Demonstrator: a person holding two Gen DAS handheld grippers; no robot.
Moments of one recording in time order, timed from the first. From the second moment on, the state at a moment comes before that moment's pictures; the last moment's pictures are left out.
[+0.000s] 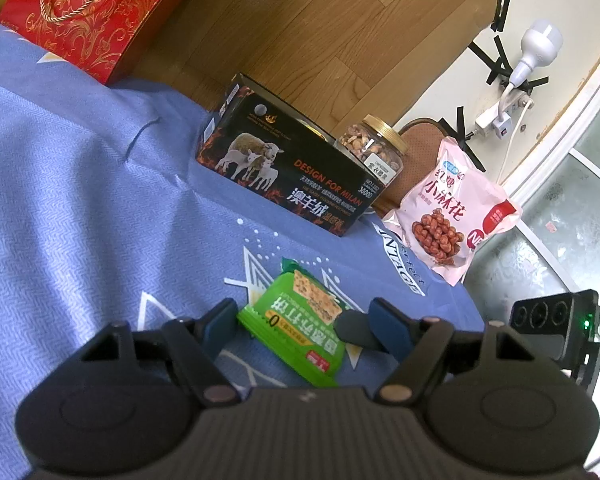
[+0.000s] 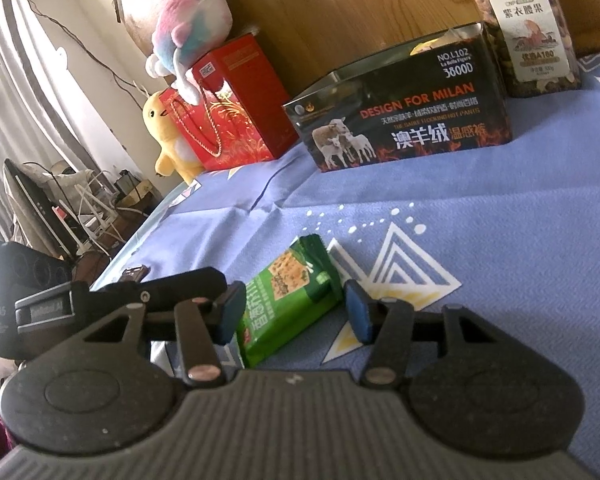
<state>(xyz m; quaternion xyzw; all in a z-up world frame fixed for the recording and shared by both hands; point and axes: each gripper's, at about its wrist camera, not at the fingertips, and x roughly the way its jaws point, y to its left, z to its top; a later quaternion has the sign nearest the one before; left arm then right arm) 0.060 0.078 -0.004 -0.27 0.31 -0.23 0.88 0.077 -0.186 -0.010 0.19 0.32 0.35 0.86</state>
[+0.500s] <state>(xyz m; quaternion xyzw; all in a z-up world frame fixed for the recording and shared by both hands) 0.060 0.077 -0.003 -0.27 0.31 -0.23 0.88 0.045 -0.192 -0.007 0.18 0.30 0.38 0.86</state>
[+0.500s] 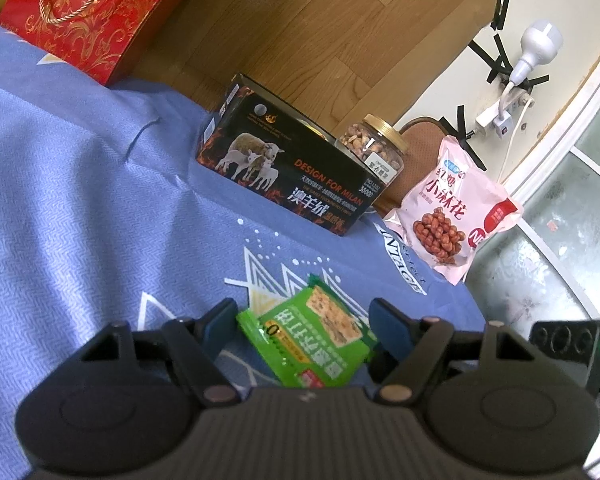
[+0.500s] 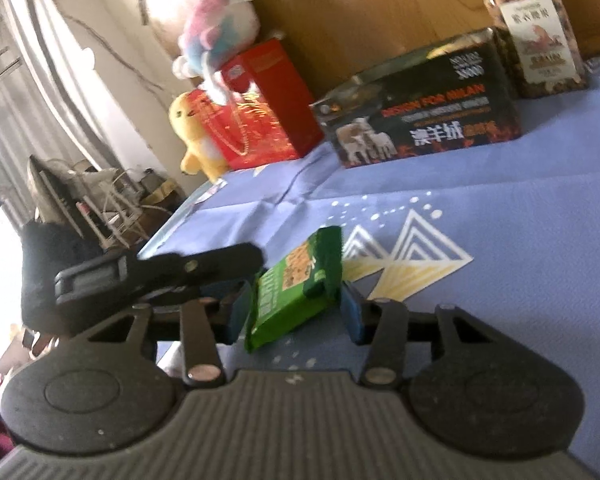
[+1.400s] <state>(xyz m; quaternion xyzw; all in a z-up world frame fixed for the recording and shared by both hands) 0.059 0.076 -0.003 -0.27 0.31 -0.23 0.88 0.035 -0.185 -0.006 0.15 0.28 0.33 0.89</state>
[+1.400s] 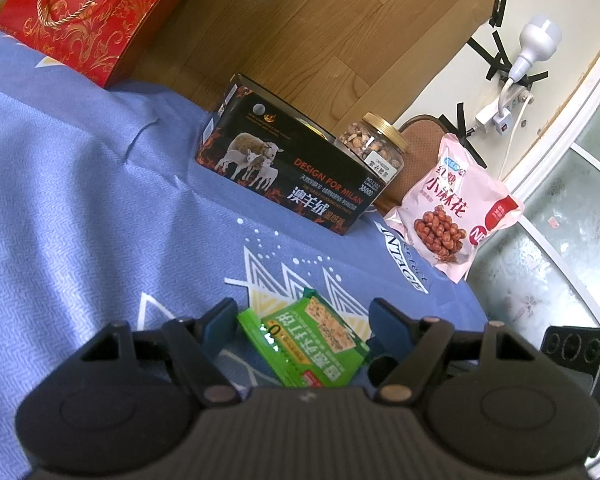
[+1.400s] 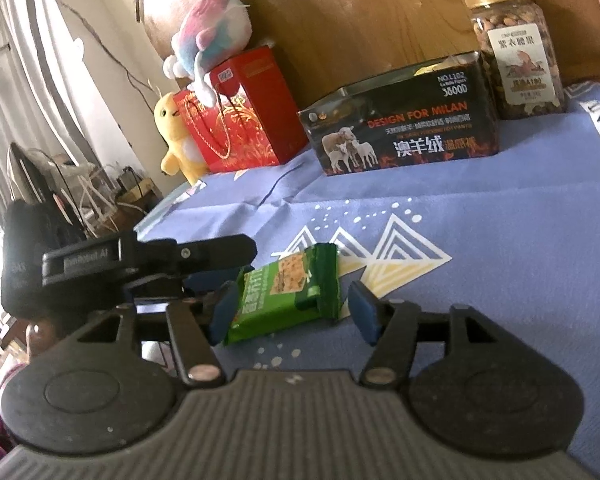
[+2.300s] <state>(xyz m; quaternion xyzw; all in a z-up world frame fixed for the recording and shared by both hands) 0.059 0.076 -0.003 -0.27 0.31 -0.23 0.88 0.023 -0.158 -0.006 0.05 0.28 0.33 0.90</state>
